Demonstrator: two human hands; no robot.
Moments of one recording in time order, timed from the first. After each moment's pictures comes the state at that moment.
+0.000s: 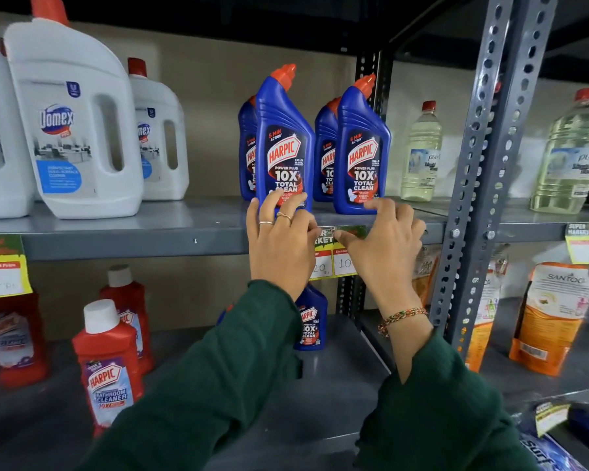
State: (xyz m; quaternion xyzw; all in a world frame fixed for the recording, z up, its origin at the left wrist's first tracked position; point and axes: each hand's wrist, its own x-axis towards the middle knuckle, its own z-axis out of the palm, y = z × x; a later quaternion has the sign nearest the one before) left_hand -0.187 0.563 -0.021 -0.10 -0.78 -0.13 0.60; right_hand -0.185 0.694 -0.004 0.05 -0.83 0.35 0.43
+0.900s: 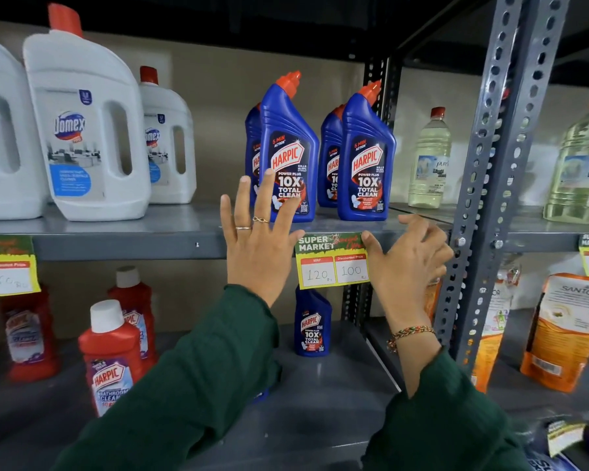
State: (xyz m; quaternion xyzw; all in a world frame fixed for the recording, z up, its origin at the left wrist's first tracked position) left_hand -0.183 0.540 -0.018 -0.04 -0.79 0.01 0.61; right_hand -0.201 0.709 -0.015 -0.03 -0.78 0.41 0.47
